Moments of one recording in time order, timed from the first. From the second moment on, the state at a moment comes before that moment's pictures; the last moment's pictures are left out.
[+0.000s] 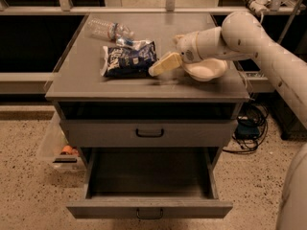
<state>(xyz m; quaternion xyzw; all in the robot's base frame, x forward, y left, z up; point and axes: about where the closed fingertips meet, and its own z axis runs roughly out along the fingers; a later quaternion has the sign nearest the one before) 0.746 -0.048 0.863 -0.46 0.71 0.23 0.48</state>
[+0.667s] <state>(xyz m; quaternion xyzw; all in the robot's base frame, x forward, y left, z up) 0.748 -0.045 0.861 -0.46 0.71 0.23 0.48</state>
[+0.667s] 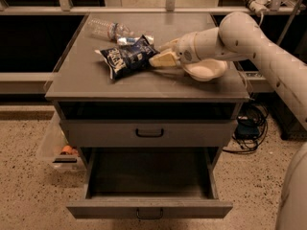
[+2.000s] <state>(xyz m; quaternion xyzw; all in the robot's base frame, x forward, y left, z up) 0.748 -0.041 0.862 -0.47 0.72 0.23 0.46</state>
